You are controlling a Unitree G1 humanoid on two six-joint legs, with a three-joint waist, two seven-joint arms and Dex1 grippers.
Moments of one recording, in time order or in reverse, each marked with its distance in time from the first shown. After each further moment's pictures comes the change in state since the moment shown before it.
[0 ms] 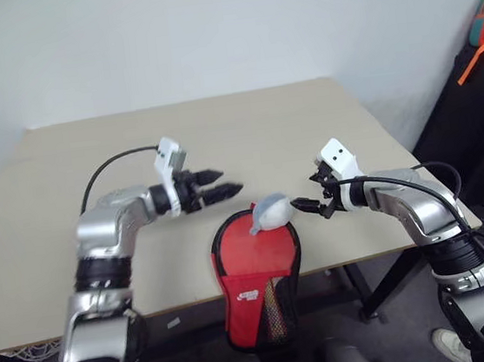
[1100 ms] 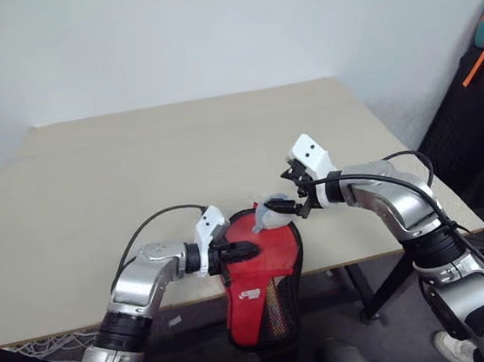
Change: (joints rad) left arm 0.183 -0.090 -0.192 -0.088 0.089 -0.163 0.065; right arm -0.085 0.076 0.096 -0.003 0.014 0.000 0.024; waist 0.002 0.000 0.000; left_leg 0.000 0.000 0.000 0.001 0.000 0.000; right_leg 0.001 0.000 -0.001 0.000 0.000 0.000
